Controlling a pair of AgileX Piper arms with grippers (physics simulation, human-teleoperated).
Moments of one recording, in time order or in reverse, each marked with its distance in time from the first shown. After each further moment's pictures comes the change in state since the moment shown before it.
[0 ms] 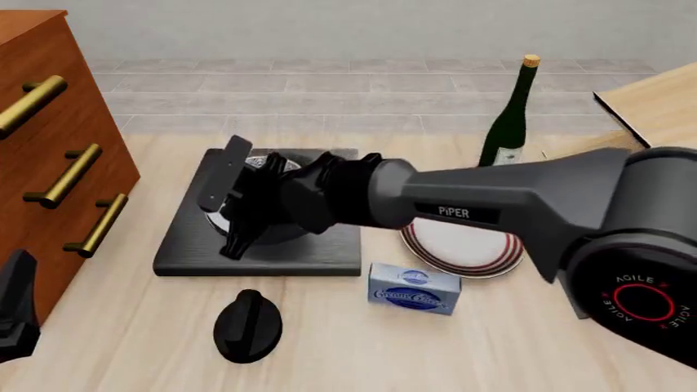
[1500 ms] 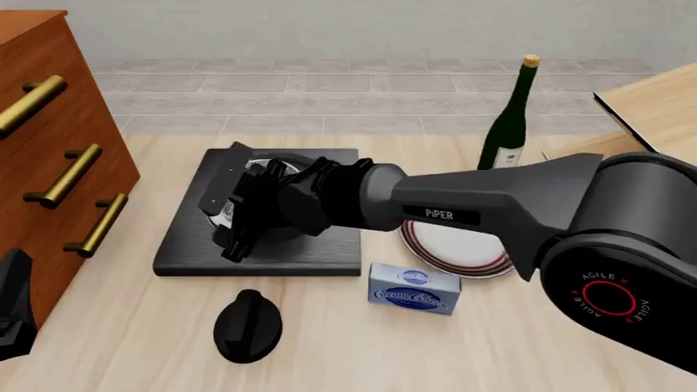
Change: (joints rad) left arm 0.013 -0.003 0.000 -0.007 0.001; right arm -0.008 0.047 -0.033 0.009 0.026
